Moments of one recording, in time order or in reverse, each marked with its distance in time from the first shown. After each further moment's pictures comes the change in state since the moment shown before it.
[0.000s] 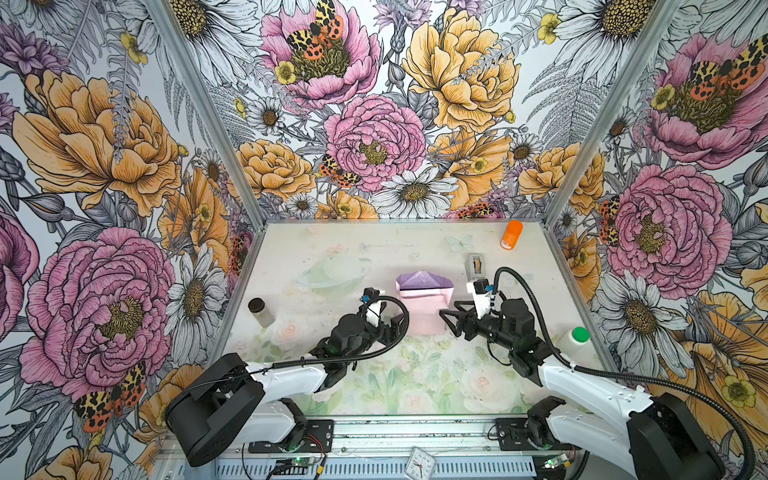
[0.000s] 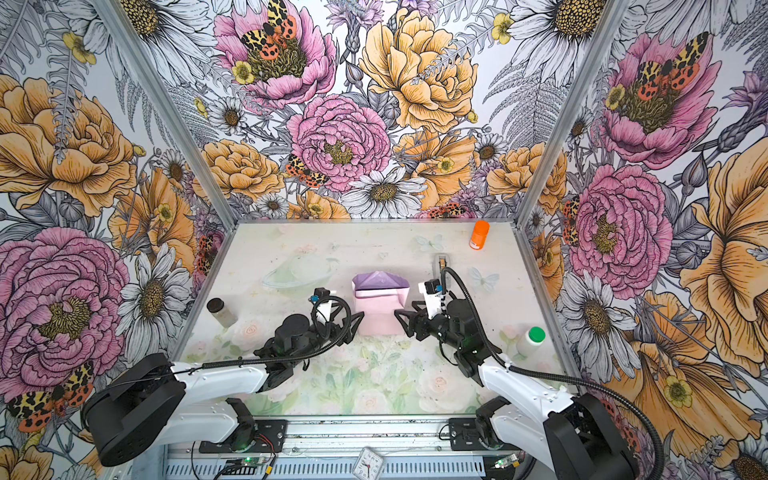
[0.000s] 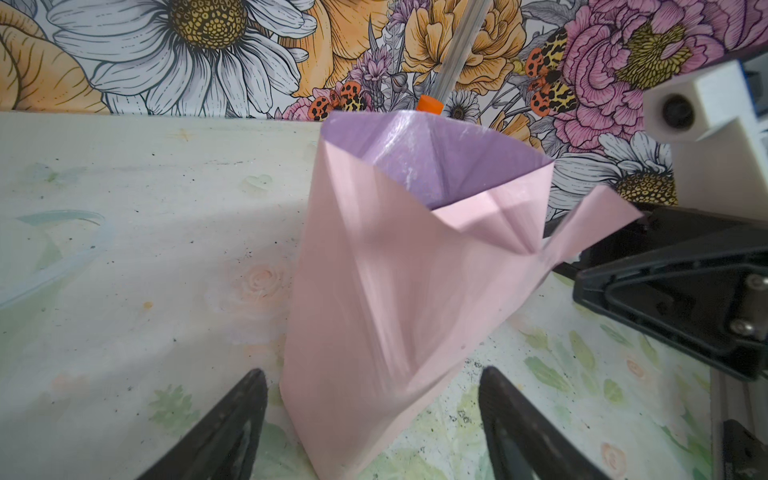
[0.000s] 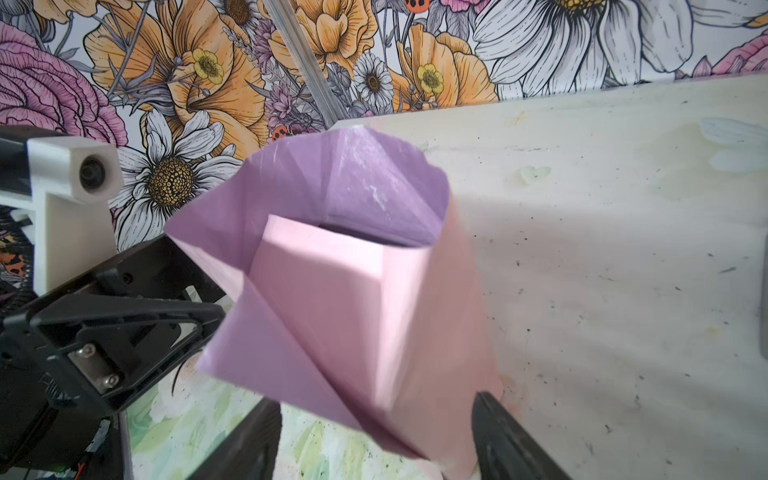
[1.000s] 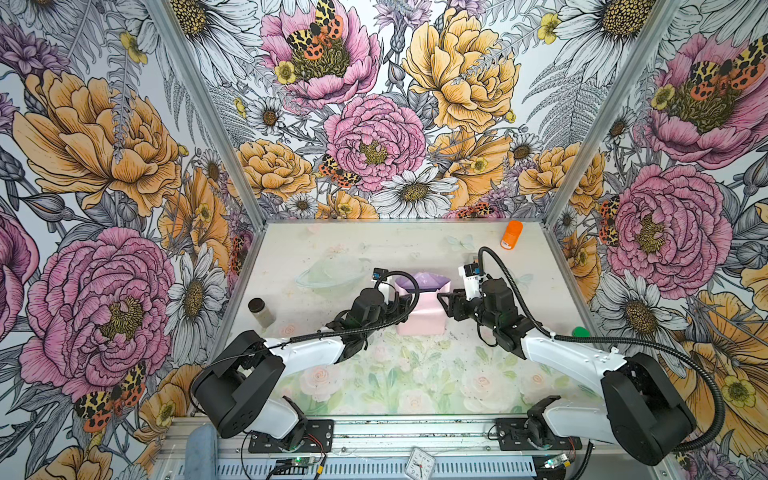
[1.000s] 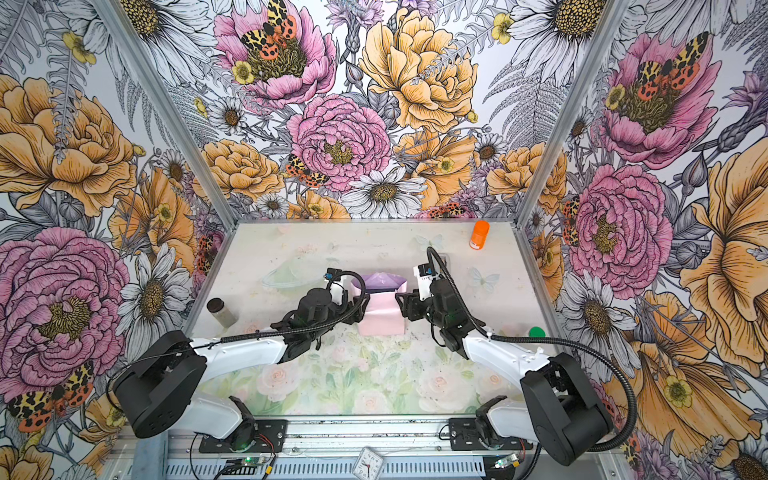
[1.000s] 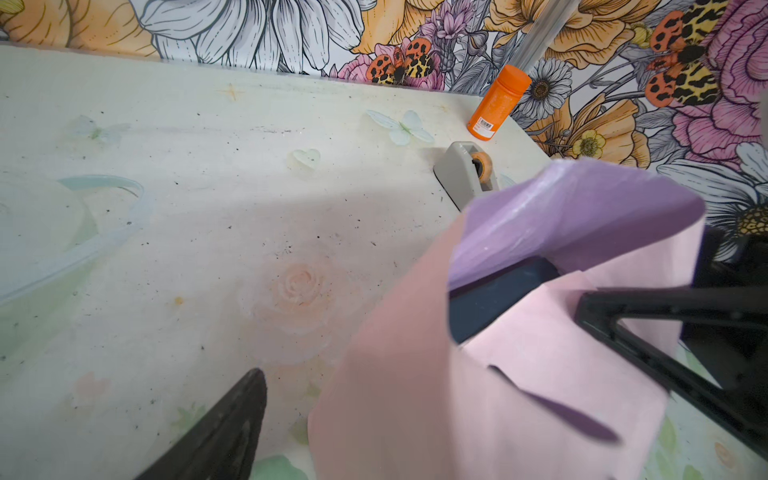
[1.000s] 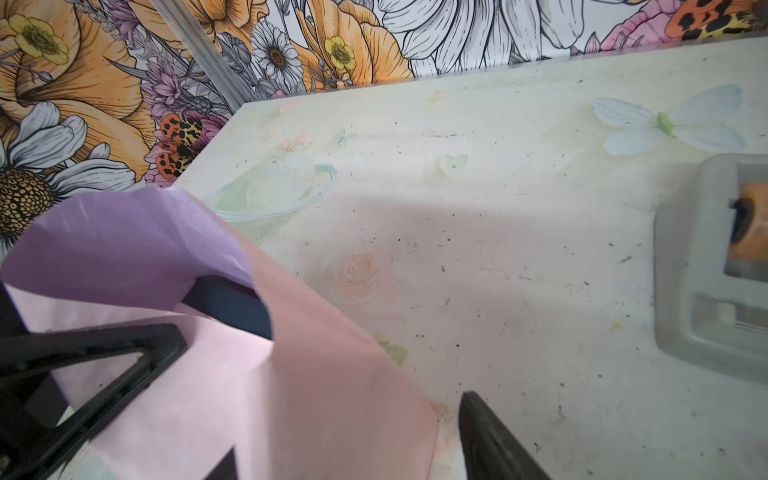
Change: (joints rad) left arm 0.044 0.168 0.268 -0.315 -0.084 -0.081; right arm 0.029 0.219 0.200 -0.152 0.238 -0.001
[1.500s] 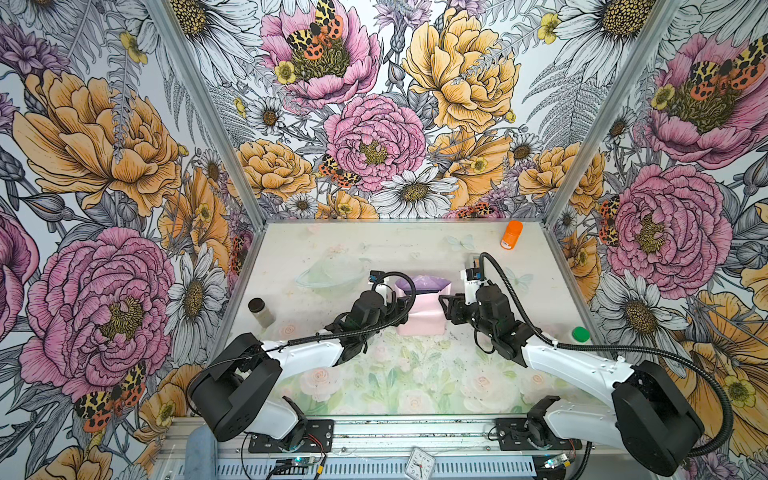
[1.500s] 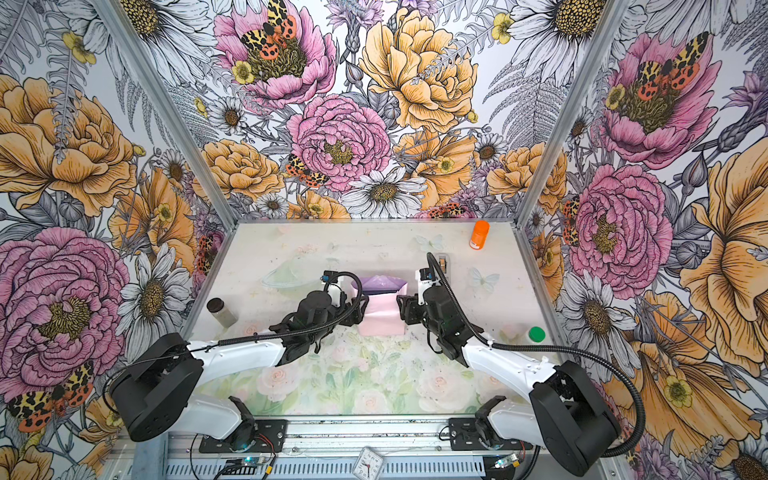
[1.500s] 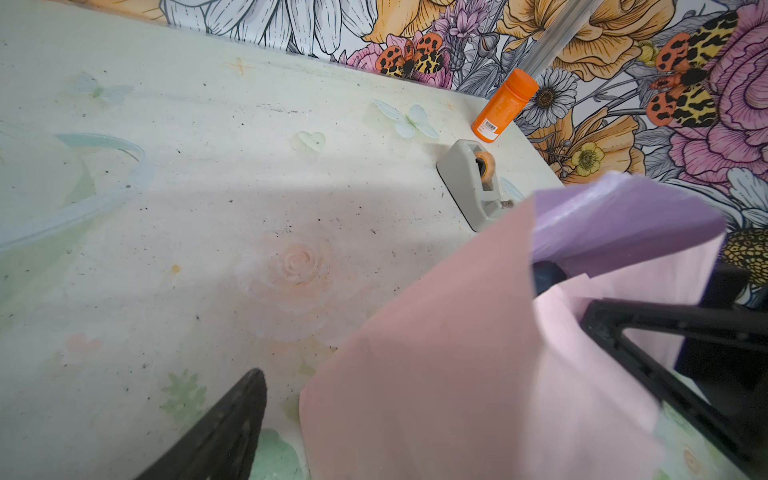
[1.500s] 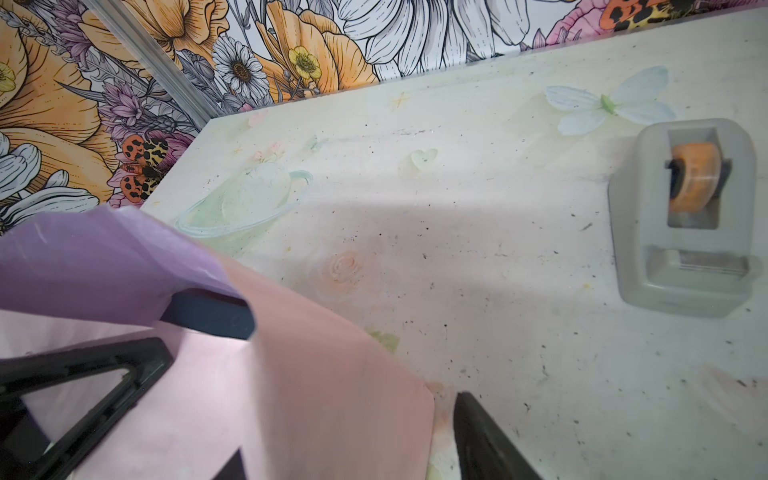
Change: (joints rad) left arm -0.011 -0.019 -0.023 -0.014 -0.013 -0.092; right arm 0.080 -0.053 -0.026 -0.049 0.175 0.117
